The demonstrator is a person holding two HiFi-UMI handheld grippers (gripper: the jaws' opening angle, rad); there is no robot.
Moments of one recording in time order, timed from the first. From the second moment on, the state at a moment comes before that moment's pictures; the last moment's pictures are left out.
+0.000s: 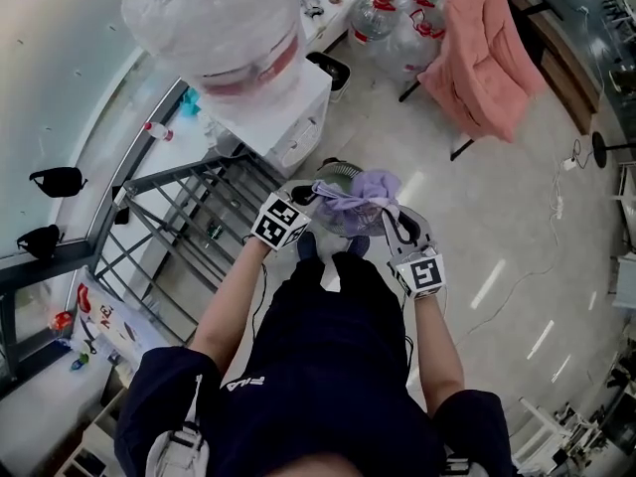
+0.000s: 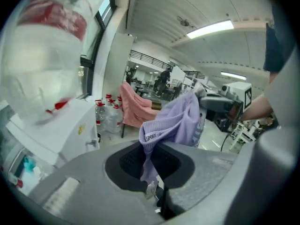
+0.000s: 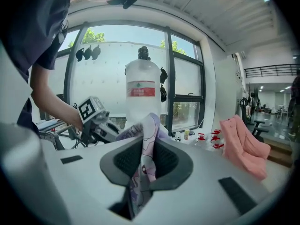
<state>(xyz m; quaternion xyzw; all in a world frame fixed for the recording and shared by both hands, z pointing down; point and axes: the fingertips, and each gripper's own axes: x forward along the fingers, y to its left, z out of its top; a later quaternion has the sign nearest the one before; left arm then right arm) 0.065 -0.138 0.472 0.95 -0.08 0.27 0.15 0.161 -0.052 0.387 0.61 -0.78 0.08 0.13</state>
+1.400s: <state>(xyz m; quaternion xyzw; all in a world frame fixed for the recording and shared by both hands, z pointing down) 0.006 -0.090 0.179 0.93 -0.35 0.09 -0.03 0.076 -0.074 0.322 0.32 -0.95 0.05 0.06</state>
